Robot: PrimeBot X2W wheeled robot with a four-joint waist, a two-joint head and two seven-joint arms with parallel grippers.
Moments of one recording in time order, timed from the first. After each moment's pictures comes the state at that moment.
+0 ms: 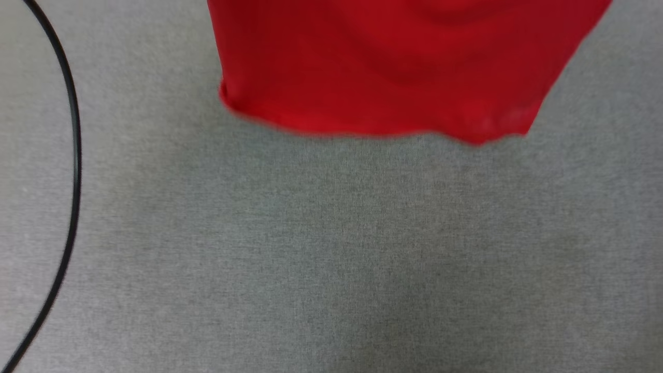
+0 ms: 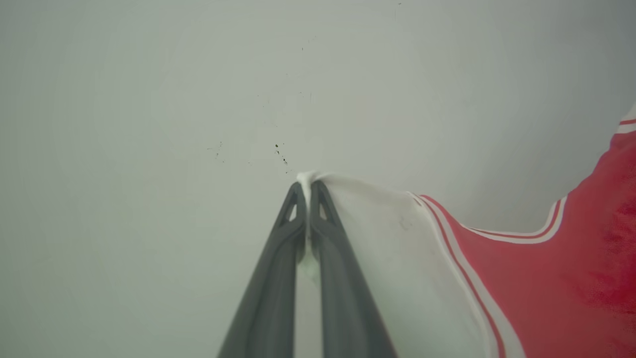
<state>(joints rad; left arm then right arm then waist) -1.61 0.55 -0.53 0.29 -0.46 -0.07 0.18 -1.44 -0.67 0.34 0.23 0.44 0.13 0.32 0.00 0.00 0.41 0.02</state>
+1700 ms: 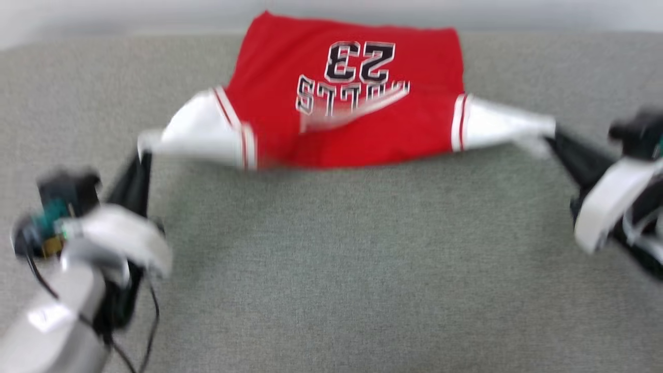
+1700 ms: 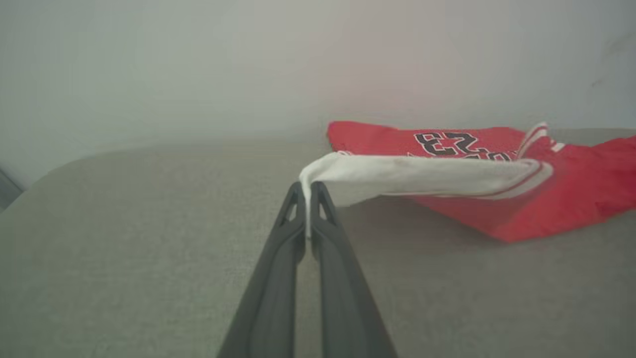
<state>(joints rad) -0.45 0.60 -0.46 0.25 -0.73 0.15 -0.18 -0.74 -0.70 0.76 0.40 0.74 0.13 -0.09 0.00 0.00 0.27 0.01</state>
